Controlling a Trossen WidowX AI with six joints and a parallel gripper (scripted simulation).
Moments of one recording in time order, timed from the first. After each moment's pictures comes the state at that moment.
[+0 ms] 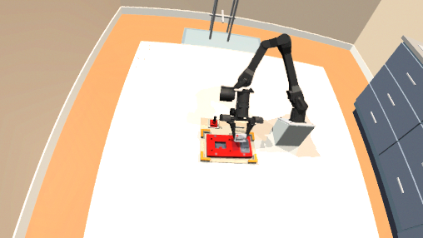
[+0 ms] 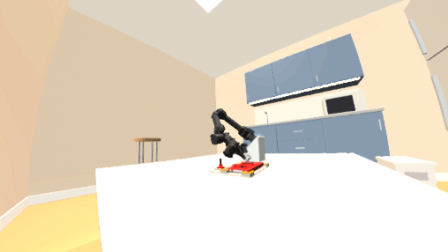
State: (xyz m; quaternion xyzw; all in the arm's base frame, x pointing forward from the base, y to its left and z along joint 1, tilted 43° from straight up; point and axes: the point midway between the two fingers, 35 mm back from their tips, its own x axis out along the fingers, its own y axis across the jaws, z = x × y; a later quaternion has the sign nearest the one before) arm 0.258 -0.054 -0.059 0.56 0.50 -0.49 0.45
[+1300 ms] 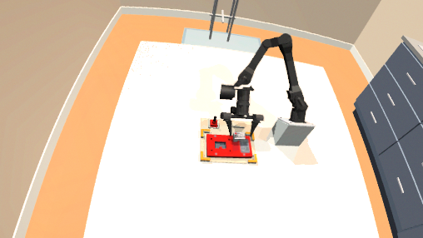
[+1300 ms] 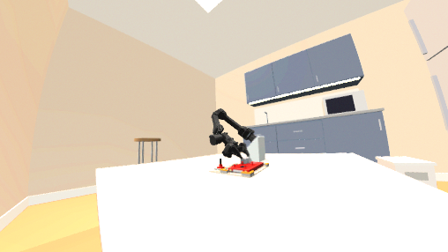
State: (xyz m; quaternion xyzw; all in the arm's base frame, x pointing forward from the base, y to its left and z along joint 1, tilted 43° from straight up) arm 0.253 -0.060 -0.050 0.56 0.50 -0.49 0.44
